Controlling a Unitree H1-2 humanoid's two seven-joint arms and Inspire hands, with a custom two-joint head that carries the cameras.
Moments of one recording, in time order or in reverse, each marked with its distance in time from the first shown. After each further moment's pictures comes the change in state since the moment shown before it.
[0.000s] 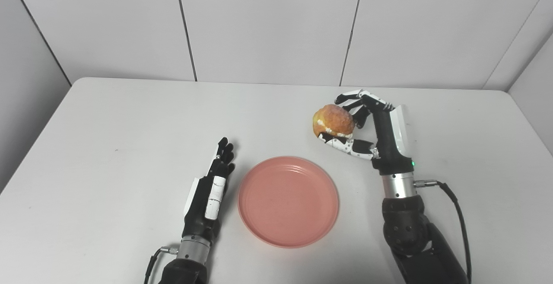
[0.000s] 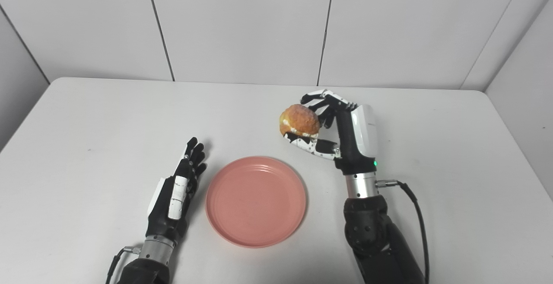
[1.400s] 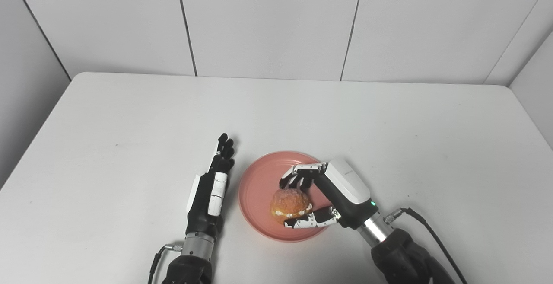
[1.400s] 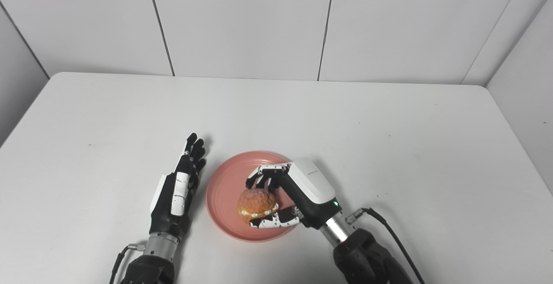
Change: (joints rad) left arm 0.011 -0.021 -0.011 -0.016 0.004 0.025 0.028; right arm 0.133 -0.063 0.128 -0.067 -0.029 -0.040 0.398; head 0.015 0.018
